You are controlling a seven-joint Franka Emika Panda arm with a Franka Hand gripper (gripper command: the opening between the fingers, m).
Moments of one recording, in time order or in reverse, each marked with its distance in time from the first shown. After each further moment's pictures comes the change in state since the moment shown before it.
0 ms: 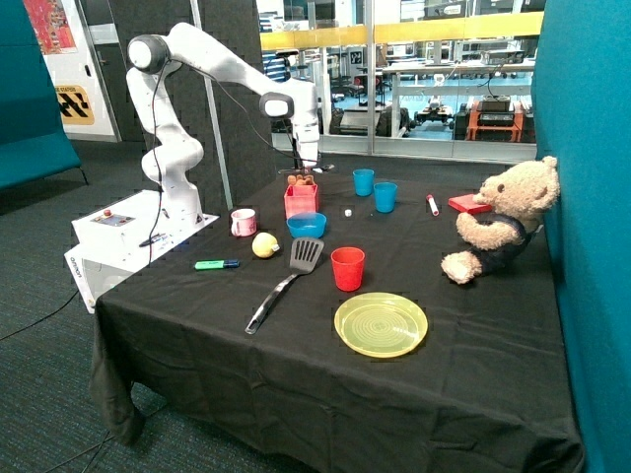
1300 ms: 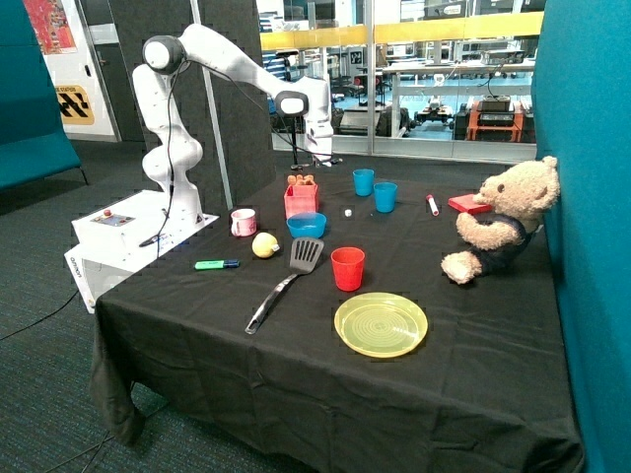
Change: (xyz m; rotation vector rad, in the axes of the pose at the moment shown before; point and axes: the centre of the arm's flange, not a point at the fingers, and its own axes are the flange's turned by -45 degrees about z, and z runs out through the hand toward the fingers) arm 0.050 -0.065 0.007 0.009 -0.003 -0.121
